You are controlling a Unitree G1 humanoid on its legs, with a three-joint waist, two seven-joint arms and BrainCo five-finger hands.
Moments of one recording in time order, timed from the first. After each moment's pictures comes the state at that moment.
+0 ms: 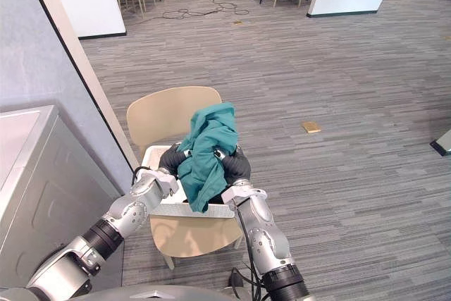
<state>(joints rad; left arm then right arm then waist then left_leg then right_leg) -0.38 0.14 -0.60 0.40 -0.92 -0.01 0.08 0.00 -0.21 0.25 -0.10 0.83 -0.01 -0.03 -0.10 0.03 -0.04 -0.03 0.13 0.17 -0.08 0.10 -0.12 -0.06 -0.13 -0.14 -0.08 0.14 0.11</state>
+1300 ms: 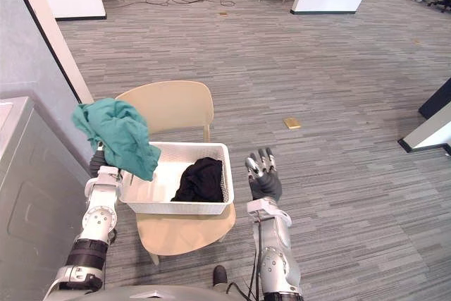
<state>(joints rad) -0.13 -0.02 0.12 0.24 -1.14 -0.18 0.23 0.20 -0.01 -0.09 -0.13 0.86 -0.04 -0.07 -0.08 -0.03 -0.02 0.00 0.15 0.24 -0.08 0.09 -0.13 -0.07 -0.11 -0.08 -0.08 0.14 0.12</state>
